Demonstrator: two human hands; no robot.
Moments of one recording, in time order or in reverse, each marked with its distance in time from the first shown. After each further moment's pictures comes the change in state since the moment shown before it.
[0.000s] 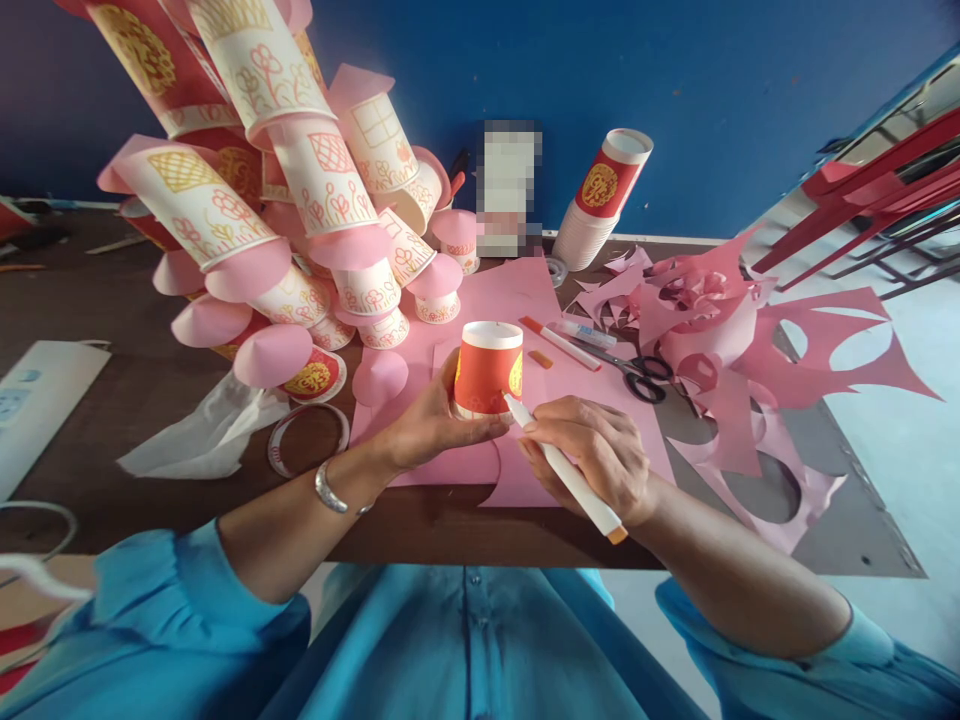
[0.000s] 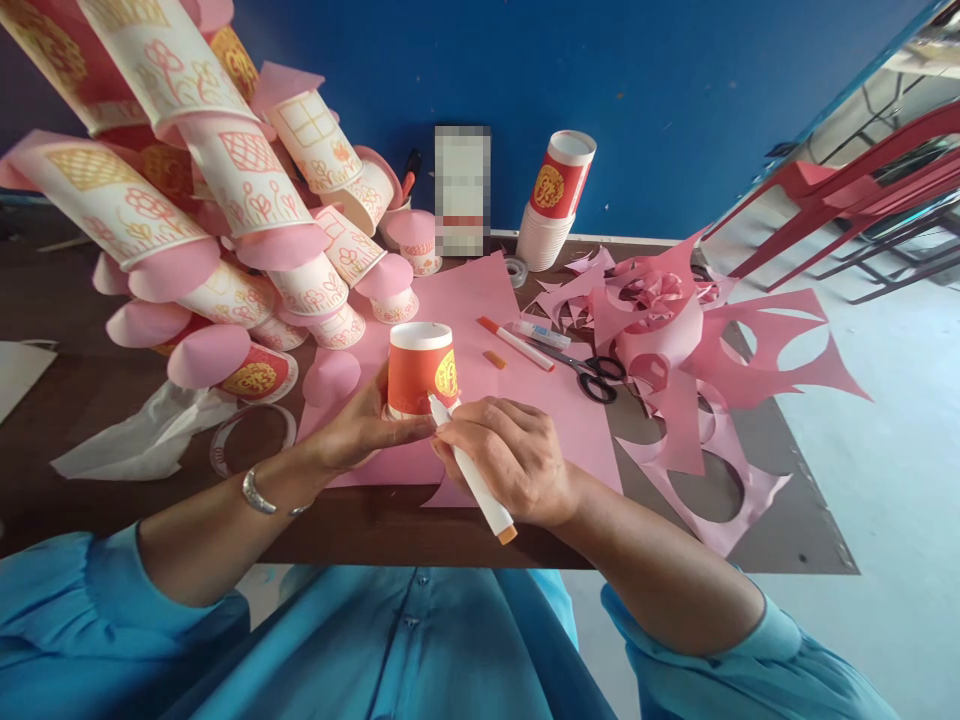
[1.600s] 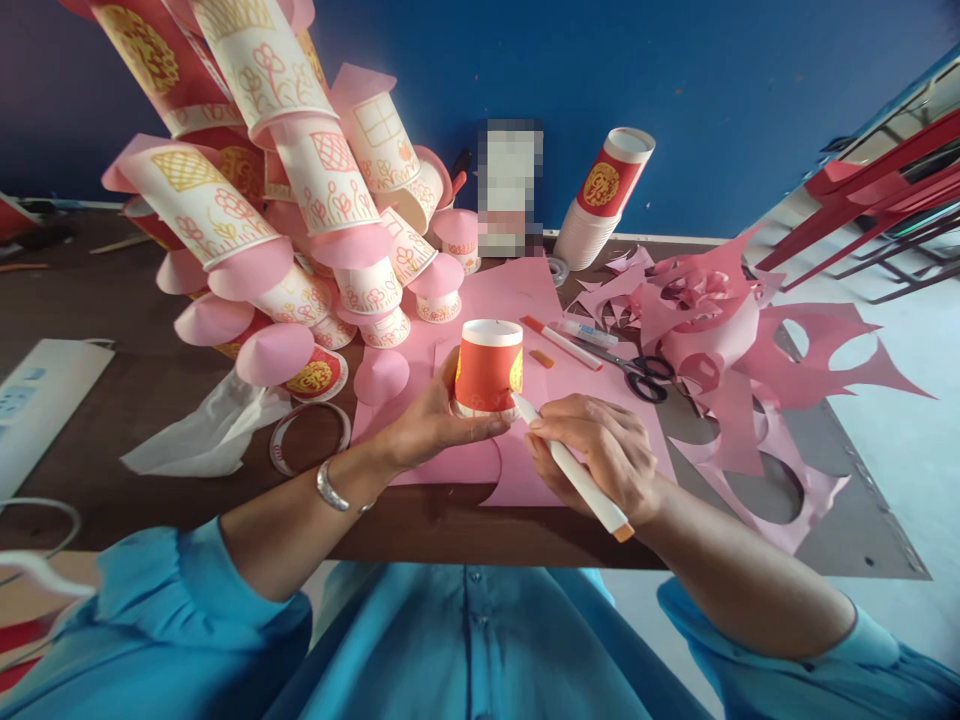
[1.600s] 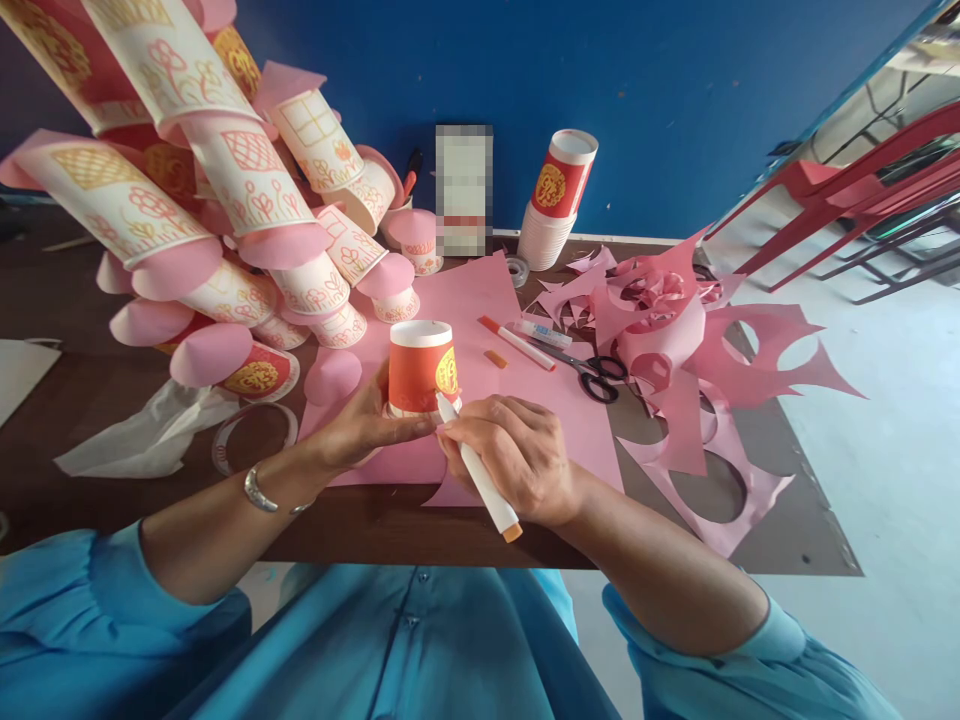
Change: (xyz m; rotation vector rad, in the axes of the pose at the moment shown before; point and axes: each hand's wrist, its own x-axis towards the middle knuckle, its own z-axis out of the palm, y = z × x) left_hand 0.001 -0.009 -0.003 -0.054 0.009 0.063; right_hand 0.004 -0.001 -0.002 -0.062 0.015 -0.006
